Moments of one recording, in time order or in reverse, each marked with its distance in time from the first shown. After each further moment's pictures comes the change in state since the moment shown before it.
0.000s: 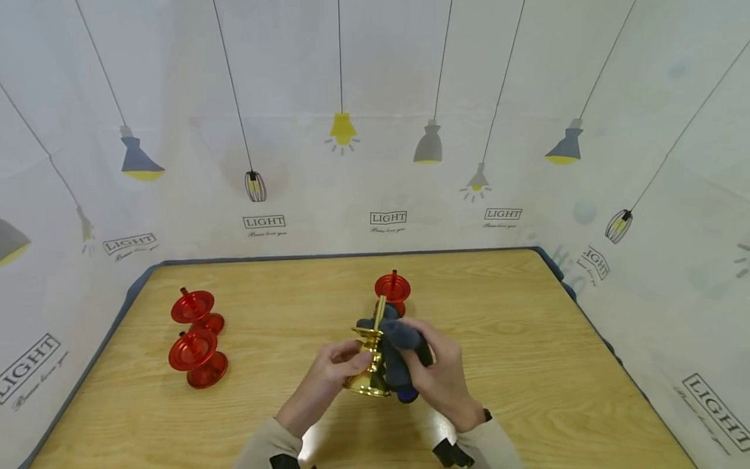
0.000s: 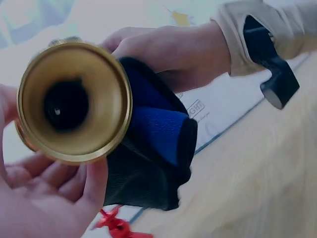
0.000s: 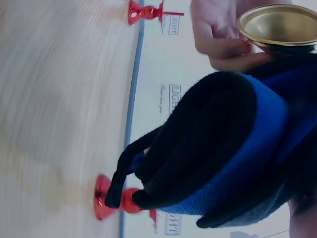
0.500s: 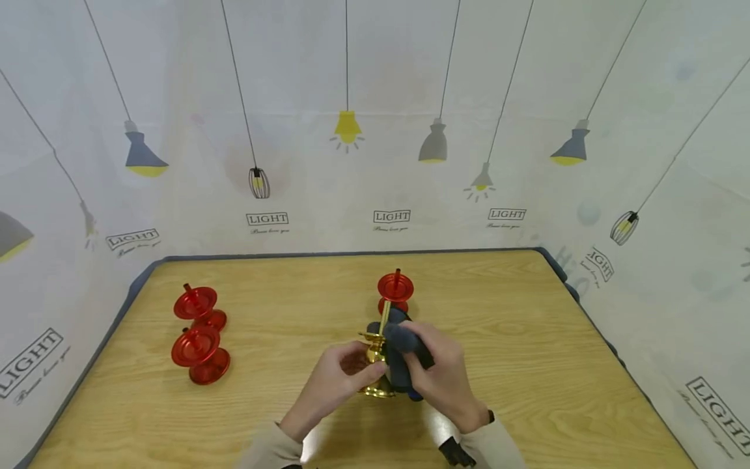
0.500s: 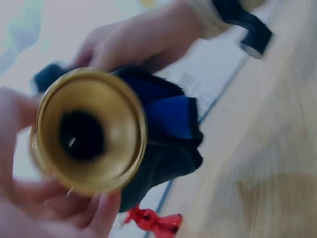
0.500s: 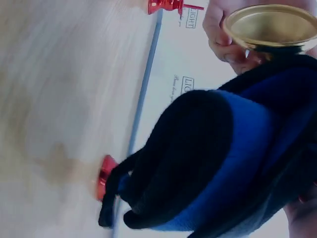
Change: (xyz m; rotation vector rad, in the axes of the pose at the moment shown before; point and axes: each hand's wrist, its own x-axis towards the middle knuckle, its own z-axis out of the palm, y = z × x) left_hand -0.002 0.001 0.006 0.336 0.116 0.047; right_hand -0.004 0.004 0.001 -0.177 -0.045 -0.030
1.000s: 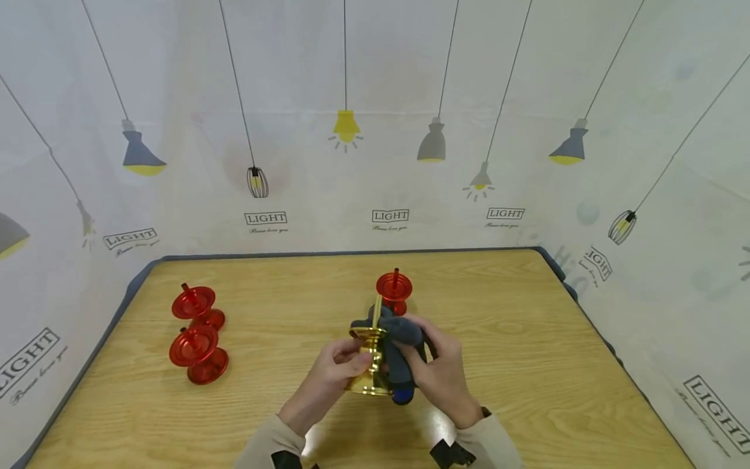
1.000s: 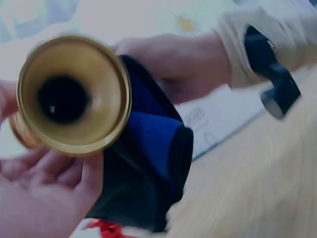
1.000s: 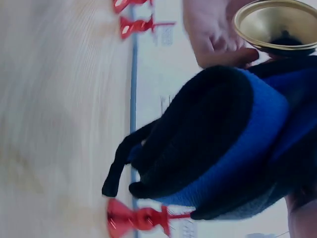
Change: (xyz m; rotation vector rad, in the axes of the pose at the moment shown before) left_hand 0.003 -0.010 -0.005 -0.486 -0.189 0.000; right_hand 0.004 -0.003 0.002 0.269 0.028 0.105
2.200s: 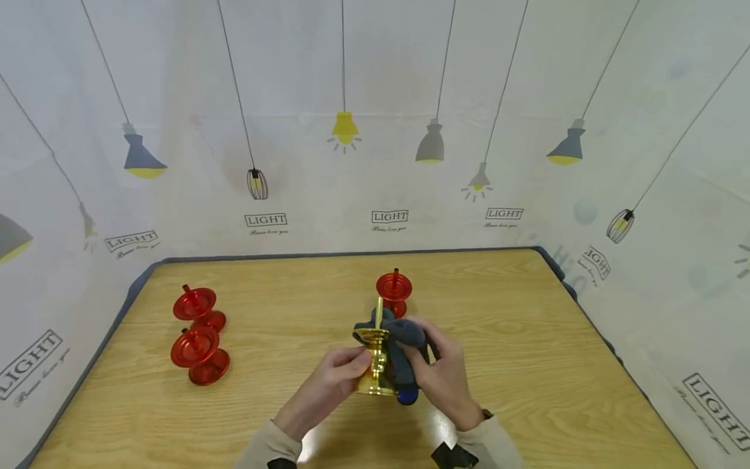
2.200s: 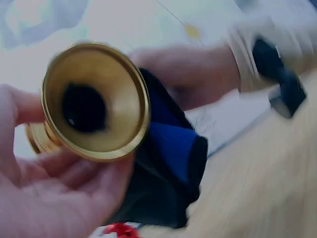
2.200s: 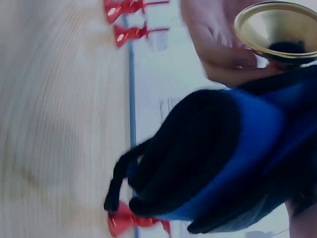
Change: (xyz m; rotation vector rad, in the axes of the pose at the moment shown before) left_hand -0.006 0.006 0.007 0.023 -0.066 -0.002; right_hand -0.003 -0.005 -0.003 -0.044 0.033 0.028
